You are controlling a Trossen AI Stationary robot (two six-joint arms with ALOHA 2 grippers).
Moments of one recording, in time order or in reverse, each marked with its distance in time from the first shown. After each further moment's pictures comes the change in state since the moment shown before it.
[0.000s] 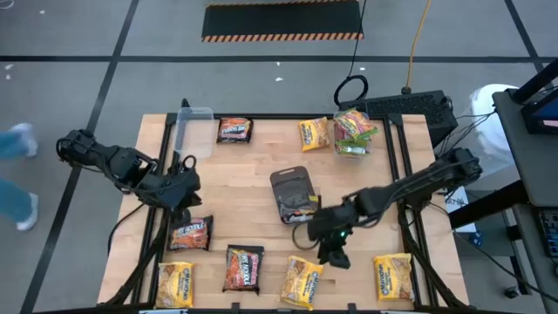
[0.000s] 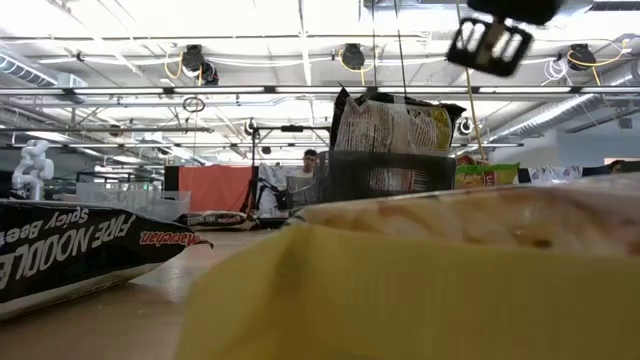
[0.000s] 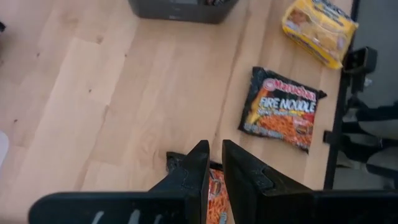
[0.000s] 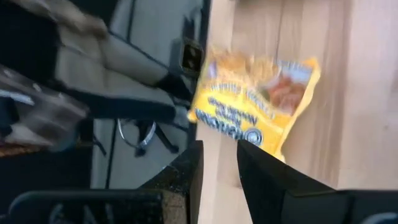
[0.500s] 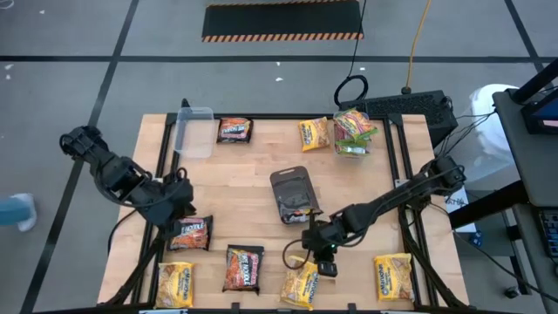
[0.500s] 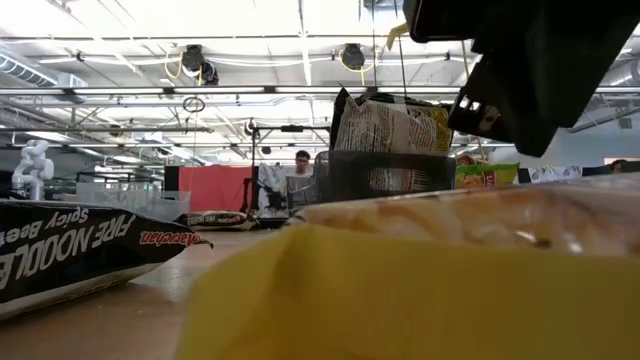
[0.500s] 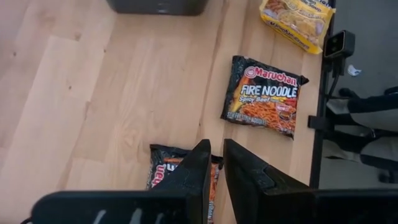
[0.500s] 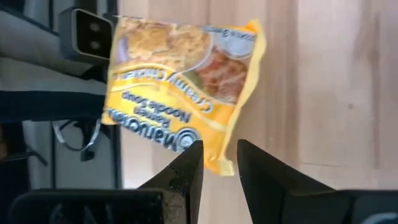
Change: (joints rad) left arm -0.184 0.001 0.000 0.000 -0.062 -0.117; right arm 0.077 0.179 0.000 0.006 0.213 0.034
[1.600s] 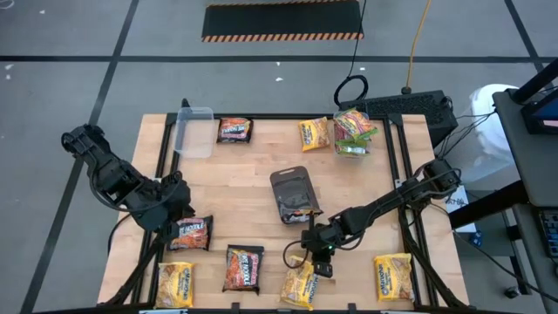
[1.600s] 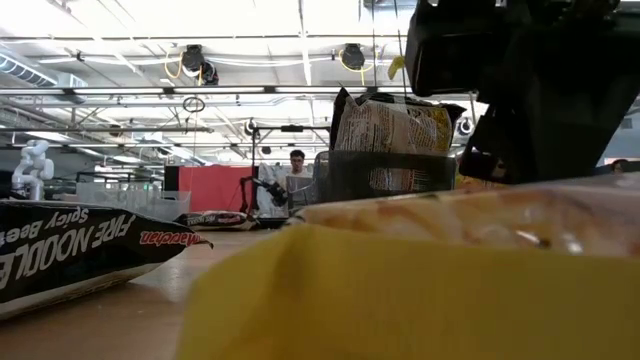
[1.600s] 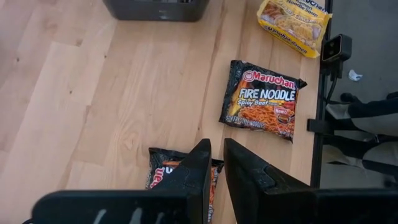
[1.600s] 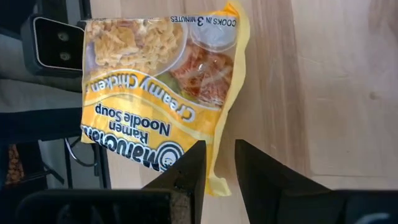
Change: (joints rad) left arm -0.067 0.000 0.000 0.002 -0.060 -0.046; right arm -0.001 0.054 -0.095 0.180 -0.008 0.121
